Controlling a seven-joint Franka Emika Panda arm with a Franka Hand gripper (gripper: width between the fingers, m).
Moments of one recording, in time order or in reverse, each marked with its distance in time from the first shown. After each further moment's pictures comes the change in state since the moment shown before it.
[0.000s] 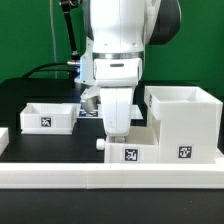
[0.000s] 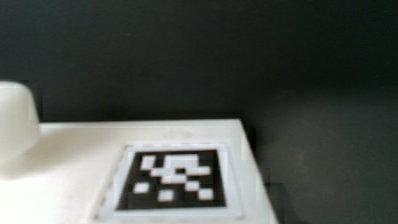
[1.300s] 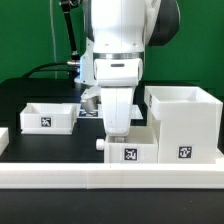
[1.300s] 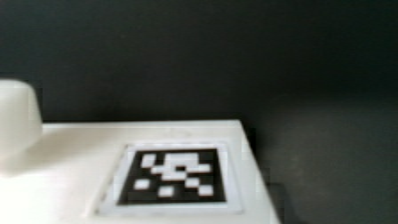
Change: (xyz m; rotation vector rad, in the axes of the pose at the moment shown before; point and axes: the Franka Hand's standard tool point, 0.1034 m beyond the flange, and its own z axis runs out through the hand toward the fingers) arm 0.001 -0.002 0.001 0.027 -0.010 0.023
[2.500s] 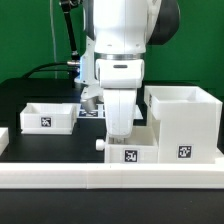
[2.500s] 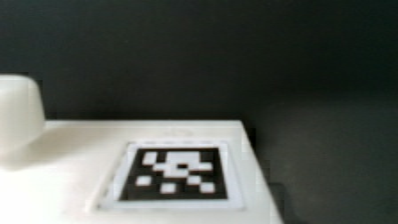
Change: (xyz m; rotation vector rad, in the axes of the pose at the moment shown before) arm 0.000 -0.001 -0.001 0.036 -0.028 -0.033
